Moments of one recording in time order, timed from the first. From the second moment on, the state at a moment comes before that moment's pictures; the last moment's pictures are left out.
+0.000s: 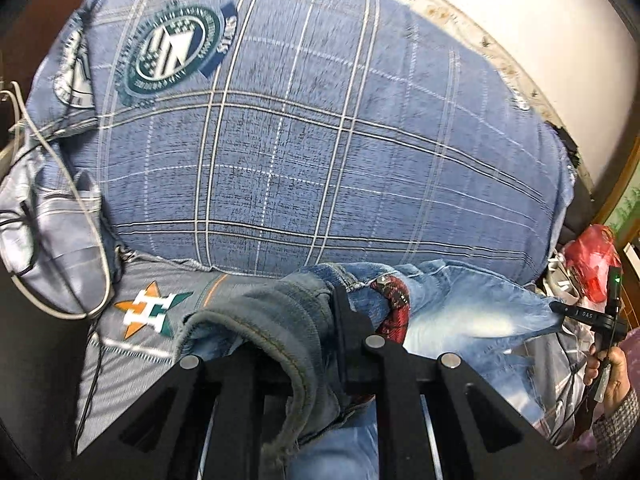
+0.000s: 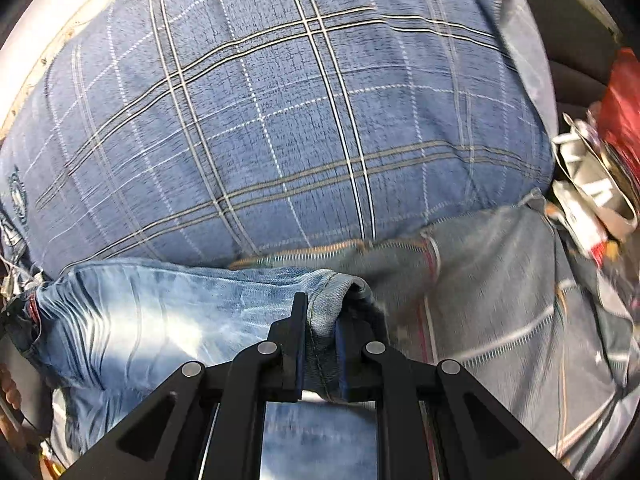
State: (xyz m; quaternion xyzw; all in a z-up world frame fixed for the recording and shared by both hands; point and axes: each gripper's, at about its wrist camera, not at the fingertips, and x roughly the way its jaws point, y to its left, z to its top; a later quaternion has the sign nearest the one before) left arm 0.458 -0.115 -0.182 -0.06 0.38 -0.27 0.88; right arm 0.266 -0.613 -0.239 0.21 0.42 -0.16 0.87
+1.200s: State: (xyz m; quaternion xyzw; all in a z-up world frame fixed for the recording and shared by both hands) left arm 0.255 0.023 -0.283 -0.10 0.41 -0.19 0.88; right arm 0.042 -0.592 -0.292 0.22 0.38 -0.21 0.87
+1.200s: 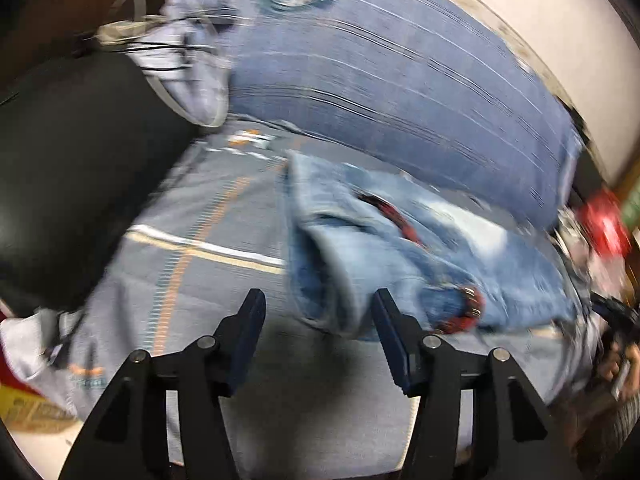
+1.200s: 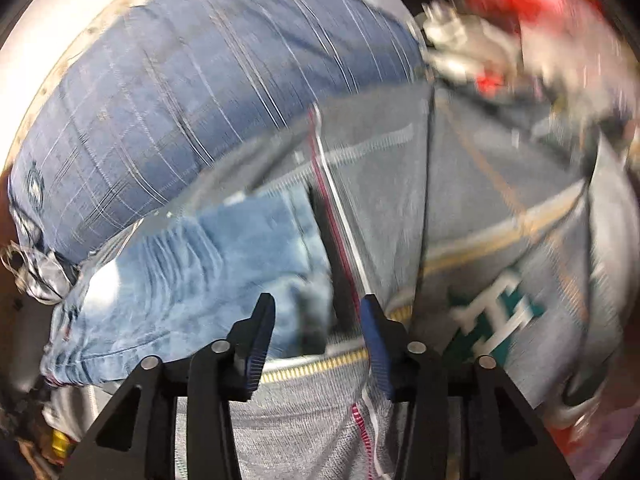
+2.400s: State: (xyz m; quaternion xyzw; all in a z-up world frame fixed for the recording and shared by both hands) left arm 0.298 0.017 -0.344 -0.23 0.44 -0.22 0.84; right arm 0.399 -0.093 -0.337 -0.08 0.59 0.13 0.79
